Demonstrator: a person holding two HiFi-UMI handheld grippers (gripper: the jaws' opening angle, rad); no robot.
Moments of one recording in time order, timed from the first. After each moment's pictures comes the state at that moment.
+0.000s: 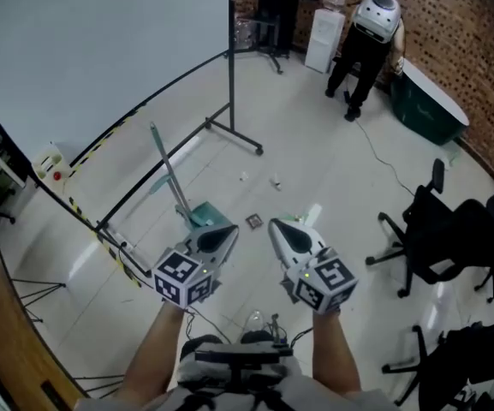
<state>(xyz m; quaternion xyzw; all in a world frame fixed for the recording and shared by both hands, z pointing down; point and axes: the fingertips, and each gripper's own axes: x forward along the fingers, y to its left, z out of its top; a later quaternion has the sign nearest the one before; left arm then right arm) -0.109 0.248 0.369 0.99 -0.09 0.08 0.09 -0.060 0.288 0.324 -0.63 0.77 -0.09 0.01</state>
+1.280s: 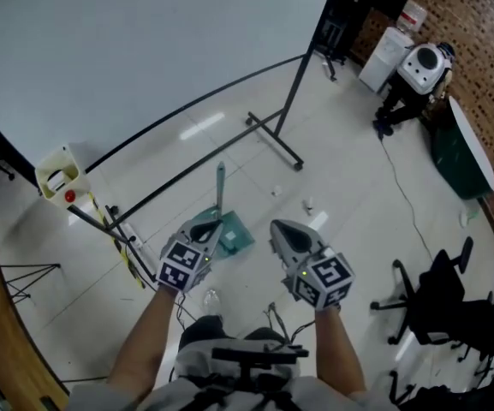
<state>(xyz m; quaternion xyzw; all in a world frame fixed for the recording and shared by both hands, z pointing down) -0.185 -0.015 0.473 0.95 -0.24 0.18 0.09 -0.100 0.043 0.378 -0.55 0.82 -0.13 -0.09</state>
